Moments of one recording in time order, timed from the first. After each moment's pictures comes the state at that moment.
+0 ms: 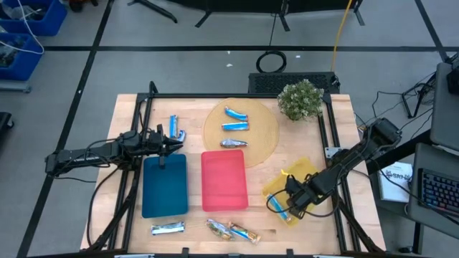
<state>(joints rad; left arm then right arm) 0.19 0.15 0.02 0.01 0.04 -0.06 0.66 1.47 0.75 -0.75 -0.08 1.25</state>
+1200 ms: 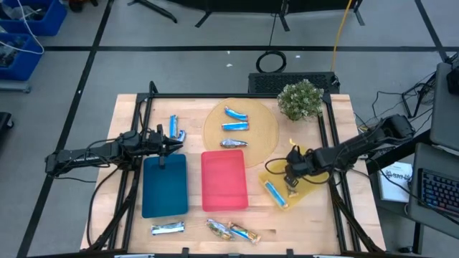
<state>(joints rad) 0.20 0.15 0.02 0.01 0.04 -0.06 0.27 1.27 0.47 -0.69 0.21 1.00</state>
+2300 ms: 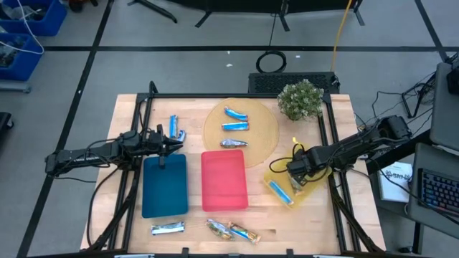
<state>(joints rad) 0.19 0.15 0.02 0.01 0.04 -0.06 0.23 1.32 0.46 -0.96 0.06 1.03</state>
